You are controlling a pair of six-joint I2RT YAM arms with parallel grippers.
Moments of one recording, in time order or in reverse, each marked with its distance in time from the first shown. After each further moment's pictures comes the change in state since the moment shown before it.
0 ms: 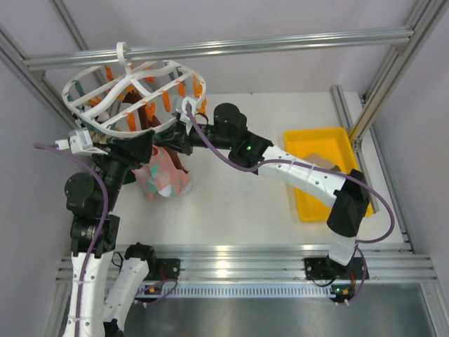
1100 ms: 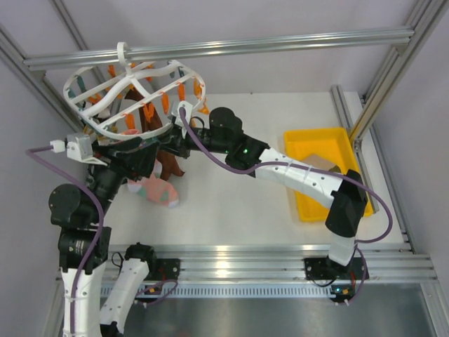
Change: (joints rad) left arm -0.006 -0.040 0.140 -0.132 0.068 0.187; right arm 0.022 0.014 0.007 -0.019 0.074 0.004
